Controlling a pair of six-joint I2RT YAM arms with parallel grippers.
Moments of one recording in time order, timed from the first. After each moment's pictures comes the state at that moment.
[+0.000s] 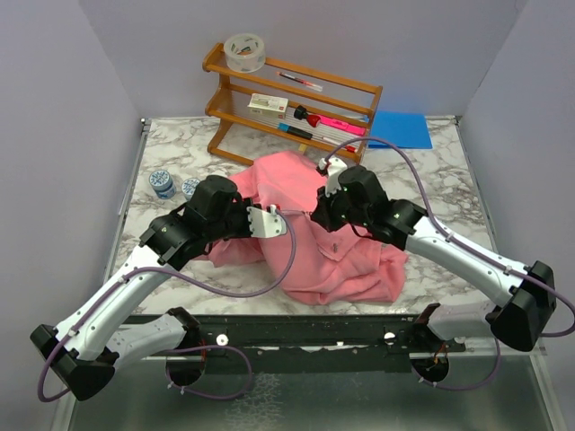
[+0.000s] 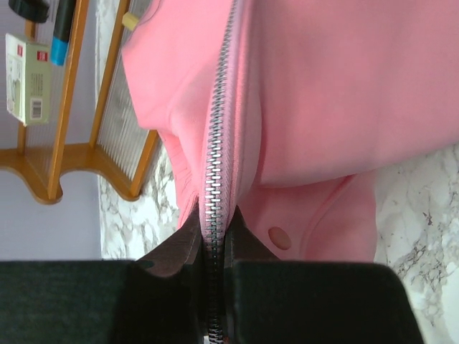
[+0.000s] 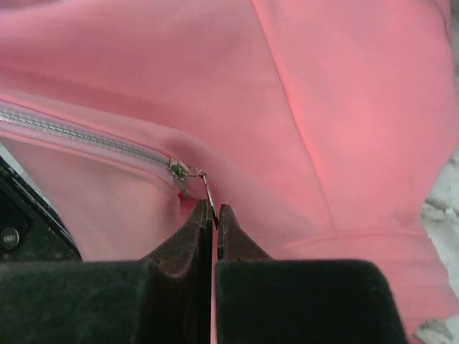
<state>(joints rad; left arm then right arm) -0.68 0.98 1.11 -0.80 0.08 0.93 0.79 1.30 1.12 -0.39 -0.02 0.16</state>
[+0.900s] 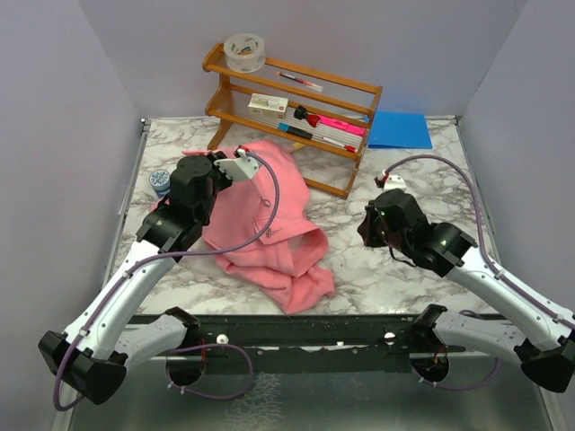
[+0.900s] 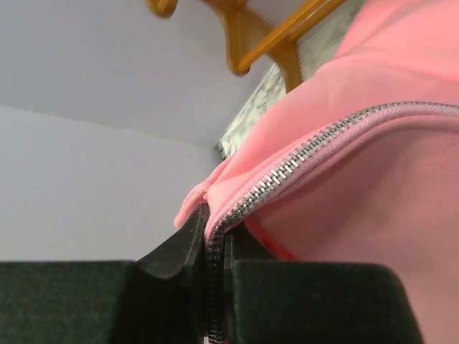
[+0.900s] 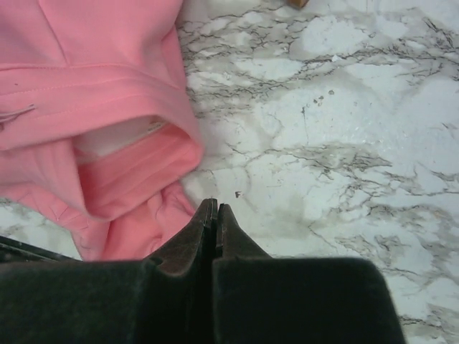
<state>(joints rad) -0.51 0.99 1.06 -0.34 -0.44 0.86 0.78 0.99 0.97 -0.73 0.32 0.53</state>
